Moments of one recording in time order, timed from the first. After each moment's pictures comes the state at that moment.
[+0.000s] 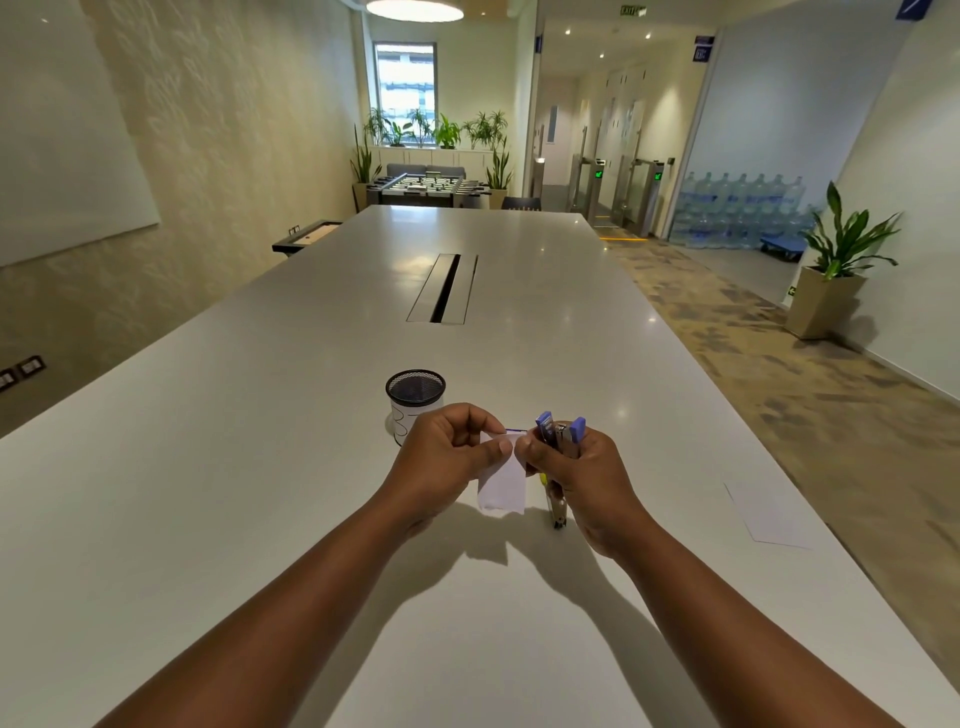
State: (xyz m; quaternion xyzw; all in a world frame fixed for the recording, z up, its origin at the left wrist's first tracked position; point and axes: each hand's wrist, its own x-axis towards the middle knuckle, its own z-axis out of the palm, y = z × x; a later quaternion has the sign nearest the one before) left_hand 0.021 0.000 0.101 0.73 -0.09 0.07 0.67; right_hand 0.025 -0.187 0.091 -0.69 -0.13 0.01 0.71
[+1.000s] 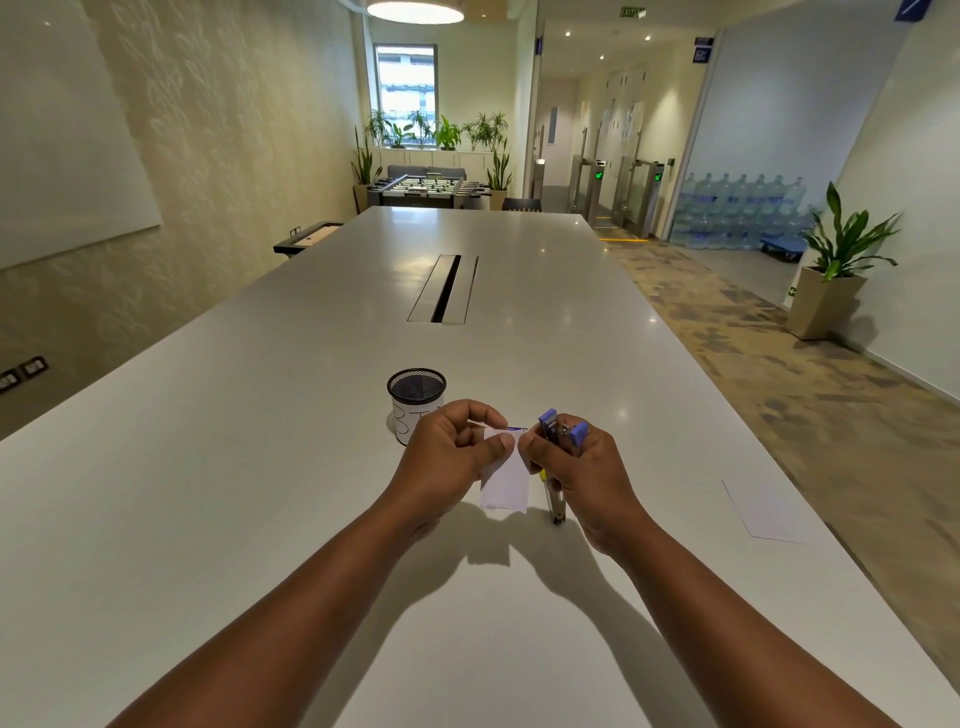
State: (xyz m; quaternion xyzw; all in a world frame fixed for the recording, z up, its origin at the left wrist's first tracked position) left_hand 0.008 -0.006 0.105 0.71 -0.09 0.06 0.69; right_hand 0.015 -0.187 0.098 -0.70 -0.14 -0.03 0.70
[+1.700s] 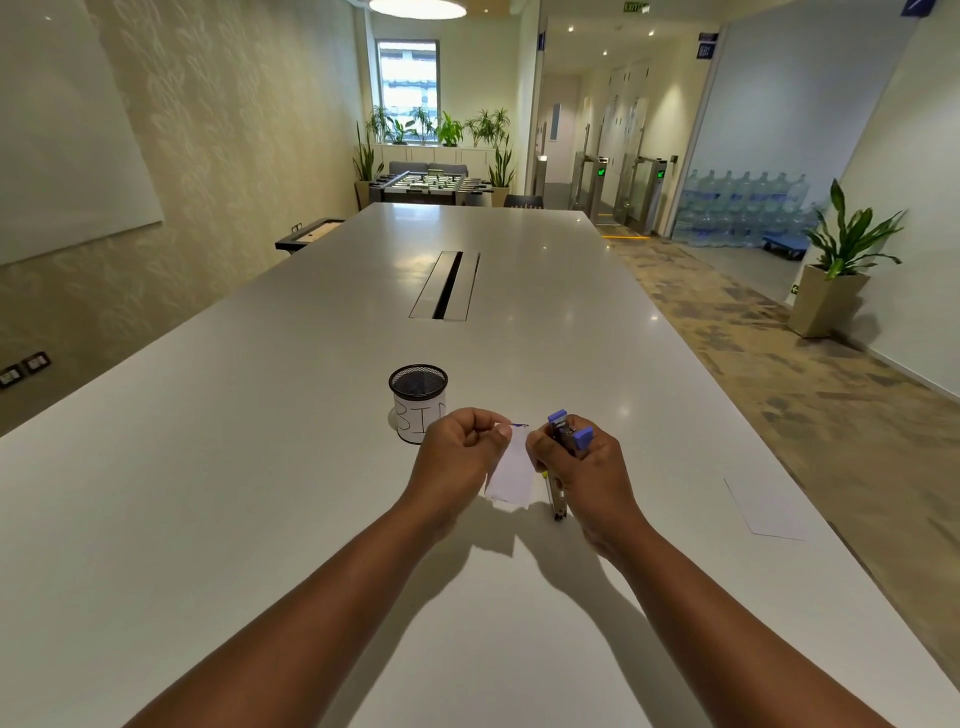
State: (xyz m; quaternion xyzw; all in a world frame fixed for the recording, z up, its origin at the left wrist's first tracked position) left_hand 0.011 -0.020 0.095 0.71 0.00 0.07 0.70; right_hand 0.017 -0.184 0.088 -0.71 -0.12 -0.08 0.68
